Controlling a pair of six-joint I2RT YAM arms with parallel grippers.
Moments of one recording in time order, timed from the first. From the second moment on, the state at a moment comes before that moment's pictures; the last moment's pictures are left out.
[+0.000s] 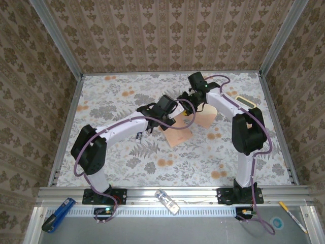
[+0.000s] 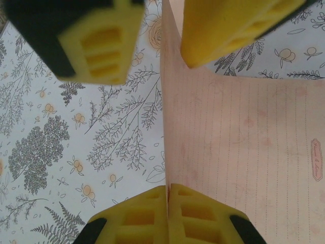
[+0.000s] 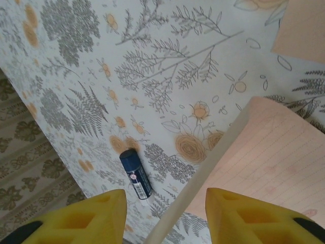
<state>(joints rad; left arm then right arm) -0.86 1.73 1.32 -0.52 -0.22 0.29 0.36 1.97 1.61 -0.75 -0.48 0.99</state>
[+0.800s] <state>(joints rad) -0.82 1.65 1.24 -0.52 -0.20 0.24 0.38 1.98 1.60 -0.75 -0.48 1.00</state>
